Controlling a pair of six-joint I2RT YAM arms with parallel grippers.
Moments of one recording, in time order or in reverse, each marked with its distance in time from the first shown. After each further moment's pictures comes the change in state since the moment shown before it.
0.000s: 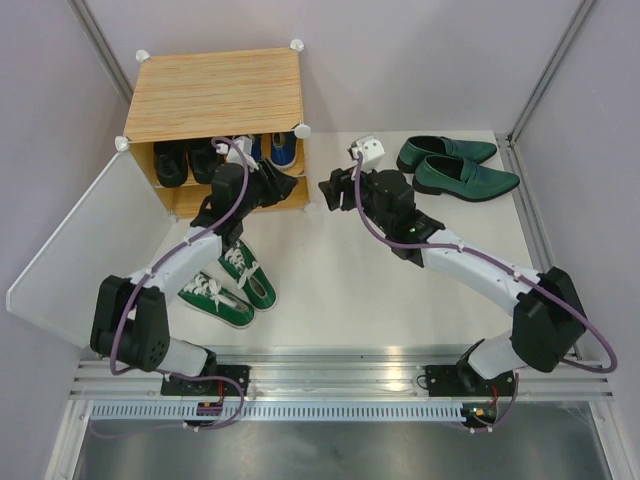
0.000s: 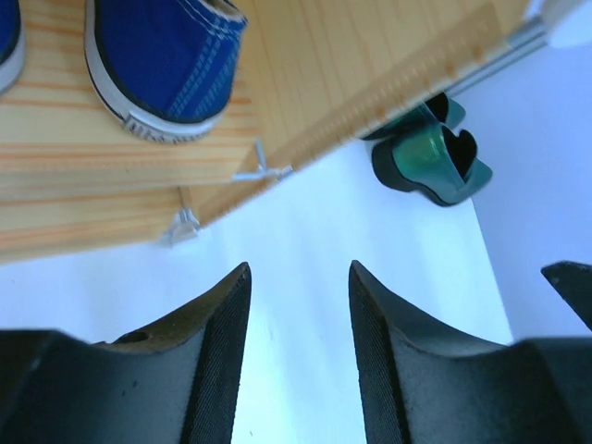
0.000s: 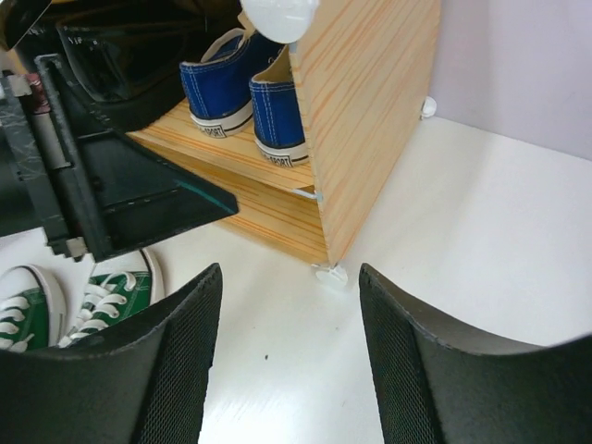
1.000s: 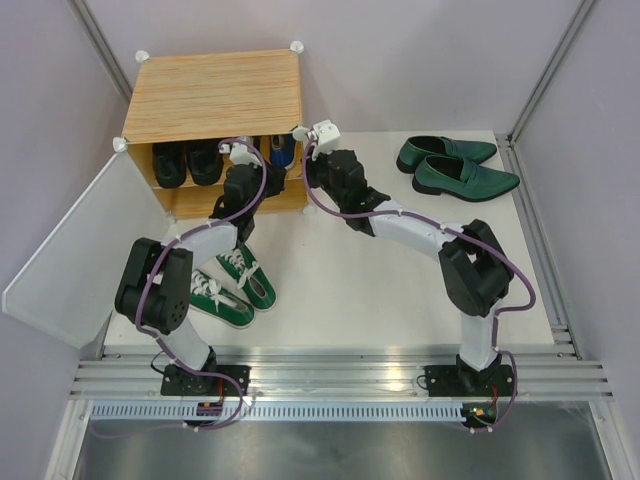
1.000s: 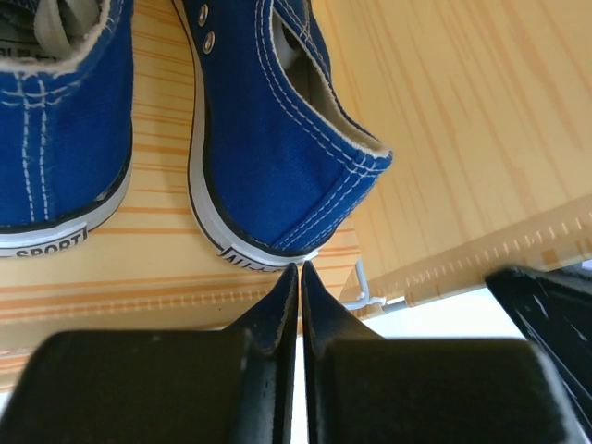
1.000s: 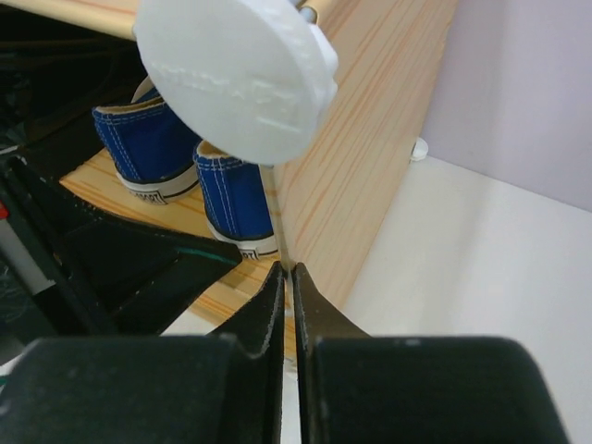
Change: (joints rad) left arm 0.026 0.208 0.002 0.296 -0.162 0.069; right arm 0.008 0.418 0.344 0.094 0.081 -0.077
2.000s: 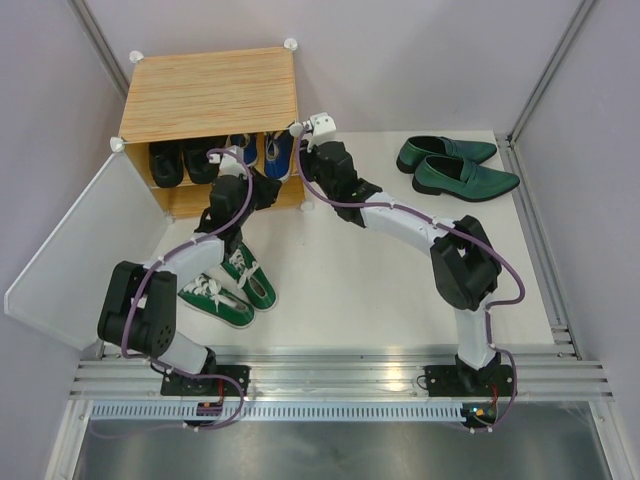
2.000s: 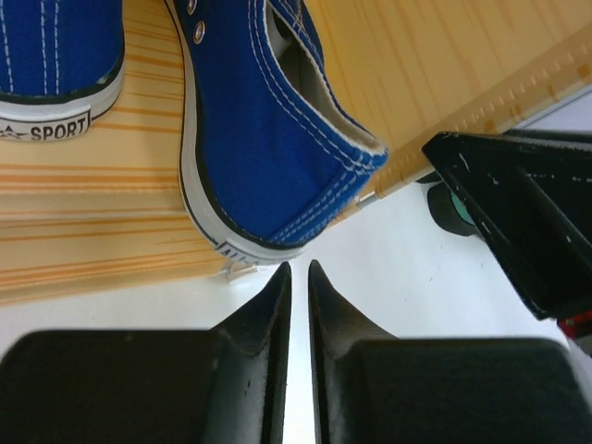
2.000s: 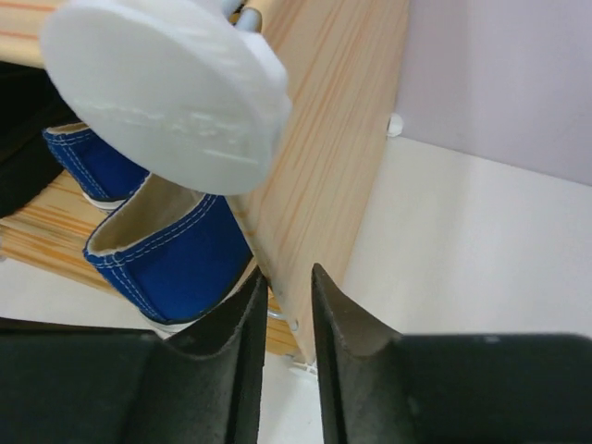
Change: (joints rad) left arm 0.025 -0.171 -0.135 -0.069 0.102 -0.016; right arm 0.008 0.064 0.144 -0.134 0.111 0.051
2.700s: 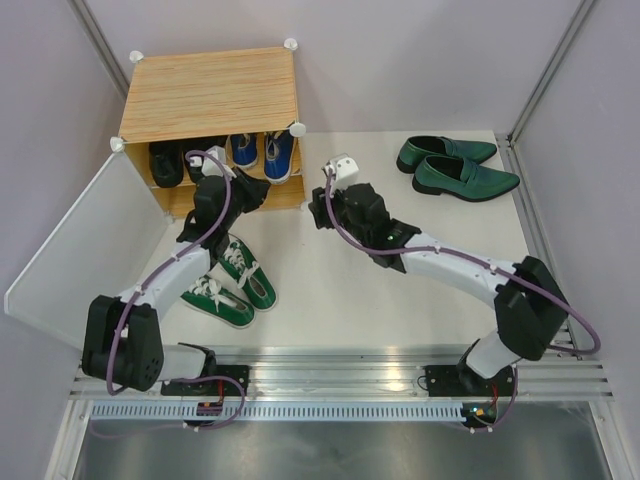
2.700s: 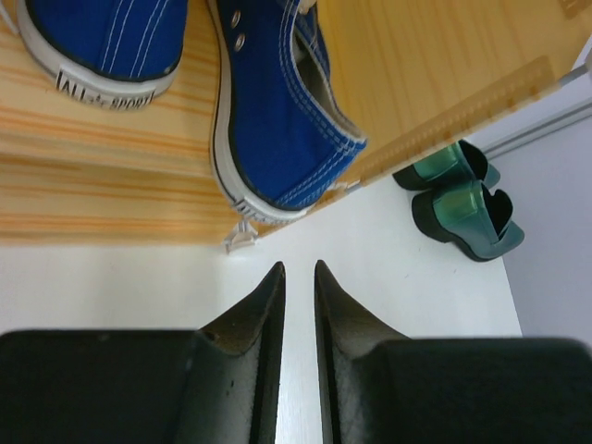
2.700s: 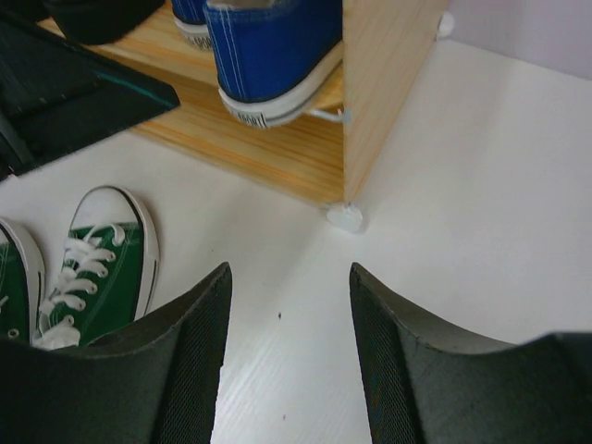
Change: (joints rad) left arm 0.033 -0.192 -0.007 -0.224 -0.030 -0.076; right arm 0.088 -0.470 -0.536 -0.054 -0.067 0.063
